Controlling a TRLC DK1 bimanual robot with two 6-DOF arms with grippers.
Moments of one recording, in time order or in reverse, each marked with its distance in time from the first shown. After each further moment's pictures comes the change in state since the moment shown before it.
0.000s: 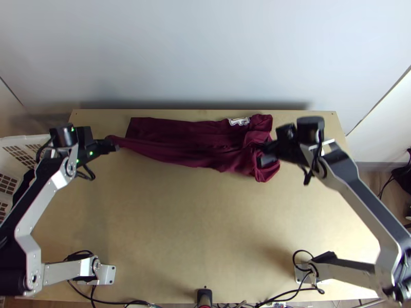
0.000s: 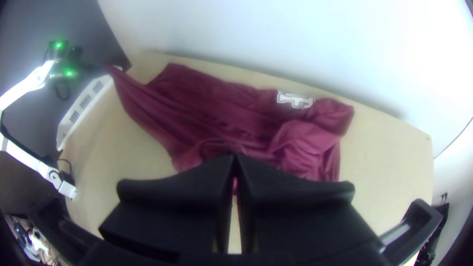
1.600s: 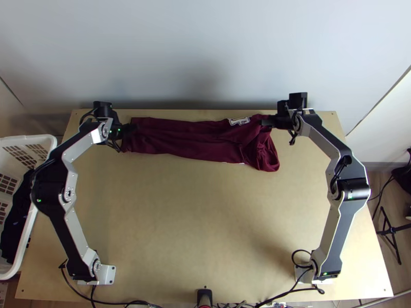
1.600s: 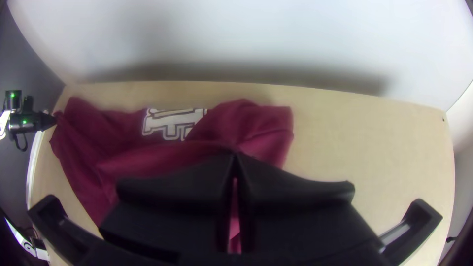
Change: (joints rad) left arm -0.085 0.701 0.538 -0.101 -0.128 -0.201; right arm -0.248 0.779 0.482 0.173 0.026 0.030
